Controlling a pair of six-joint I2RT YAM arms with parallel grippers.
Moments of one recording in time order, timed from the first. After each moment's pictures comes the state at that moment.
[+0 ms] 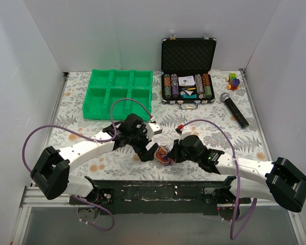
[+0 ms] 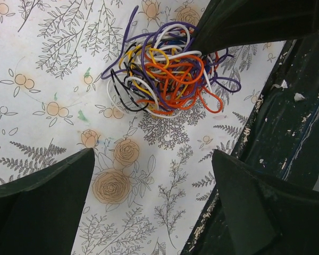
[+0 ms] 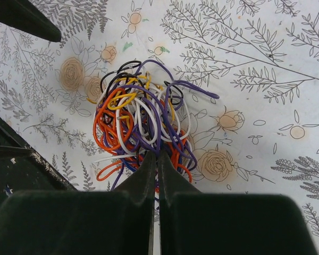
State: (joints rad) left arm -0.76 1.34 0.85 -0.42 0.41 0.16; right arm 0.95 1.12 0.40 0.09 0.04 0.60
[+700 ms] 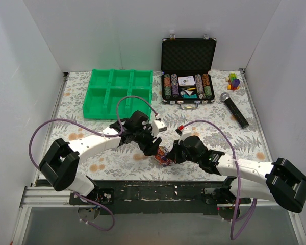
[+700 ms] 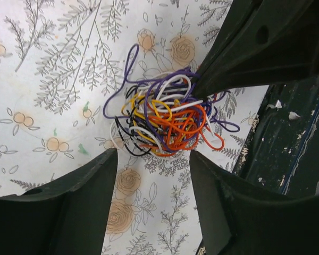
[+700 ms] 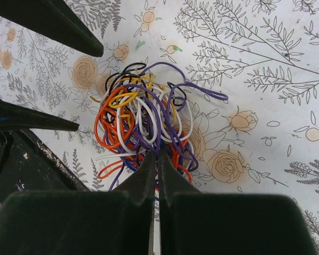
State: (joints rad) left arm -0.77 1.46 0.90 -0.36 0.45 0.16; right arm 0.95 1.12 0.38 0.15 0.00 0.61
